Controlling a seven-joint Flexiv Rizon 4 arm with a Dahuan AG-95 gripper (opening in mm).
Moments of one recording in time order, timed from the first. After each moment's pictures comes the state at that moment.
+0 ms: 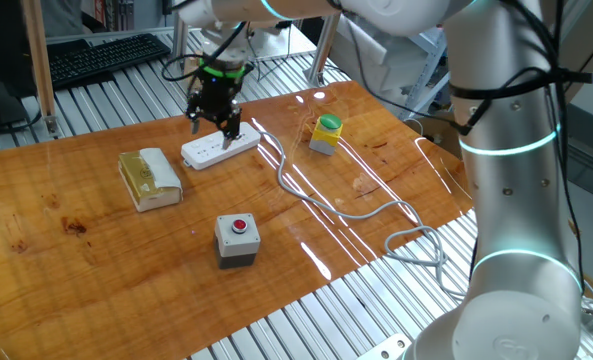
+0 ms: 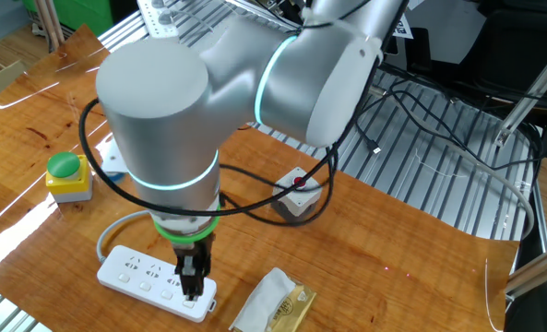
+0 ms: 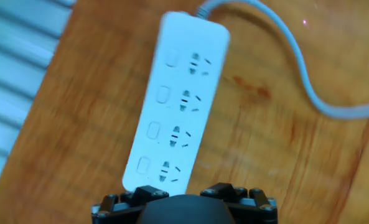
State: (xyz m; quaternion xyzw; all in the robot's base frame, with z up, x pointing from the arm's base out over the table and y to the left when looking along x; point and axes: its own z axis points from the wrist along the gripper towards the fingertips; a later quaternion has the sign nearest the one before) arm 0.674 0.030 0.085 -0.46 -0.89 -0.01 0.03
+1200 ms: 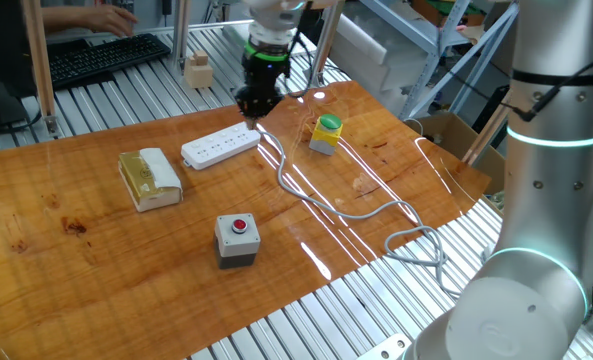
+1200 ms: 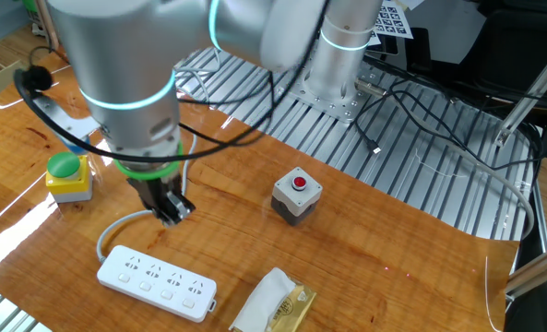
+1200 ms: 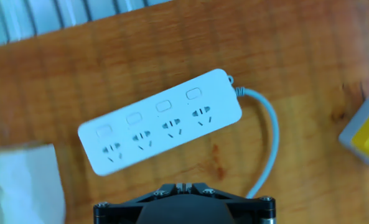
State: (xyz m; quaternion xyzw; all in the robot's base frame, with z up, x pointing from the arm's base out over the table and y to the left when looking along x) arm 0.650 -0.059 0.122 -0.05 -1.00 -0.02 0.02
